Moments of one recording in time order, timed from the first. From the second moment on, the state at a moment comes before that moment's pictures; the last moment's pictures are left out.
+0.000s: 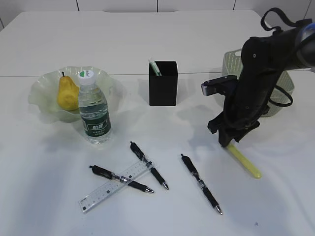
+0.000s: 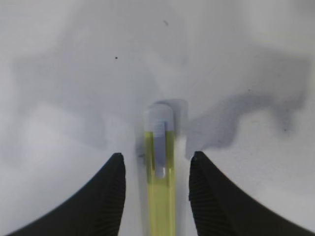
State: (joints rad) left arm 0.00 1.42 -1.15 -0.20 1.07 0.06; right arm 0.21 2.11 -1.46 0.05 0.90 -0.21
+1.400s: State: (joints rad) left arm 0.00 1.42 -1.15 -0.20 1.05 0.06; right arm 0.22 2.16 -1.47 0.07 0.90 -0.21
